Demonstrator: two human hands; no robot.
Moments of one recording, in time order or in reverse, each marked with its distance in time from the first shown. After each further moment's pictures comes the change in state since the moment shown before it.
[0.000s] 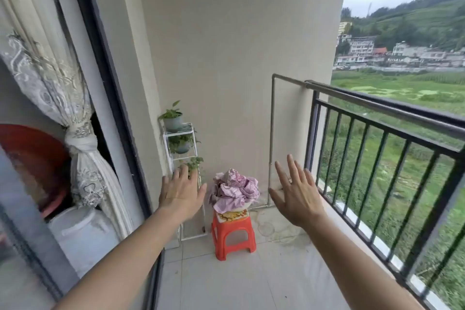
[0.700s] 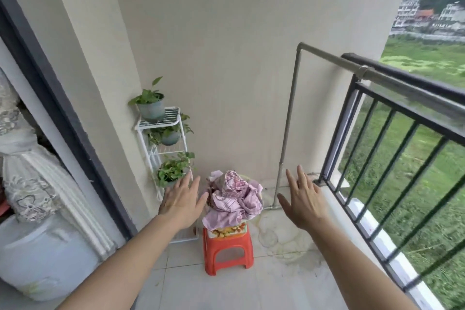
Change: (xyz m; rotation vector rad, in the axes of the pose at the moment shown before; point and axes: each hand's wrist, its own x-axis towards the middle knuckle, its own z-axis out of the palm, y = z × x) left_hand 0.330 0.066 0.190 -0.184 -0.273 -0.029; right_hand 0.303 0.129 0.251 0.042 -0.338 0.072
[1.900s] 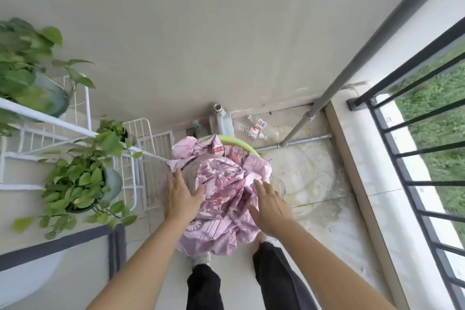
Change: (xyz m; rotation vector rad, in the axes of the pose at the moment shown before) left_hand 0.520 0.015 0.376 -0.395 -0.507 -0.518; right_hand 0.432 0.007 0.412 0.359 -0.865 0.100
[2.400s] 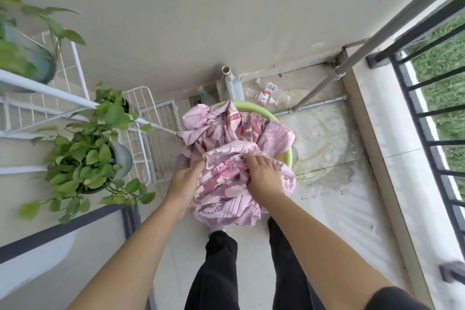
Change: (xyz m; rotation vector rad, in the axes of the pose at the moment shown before) left_hand 0.014 -0.058 -0.020 -0.627 -0.341 -0.246; right_hand 0.051 -0.068 0.073 0.019 0.213 -0.057
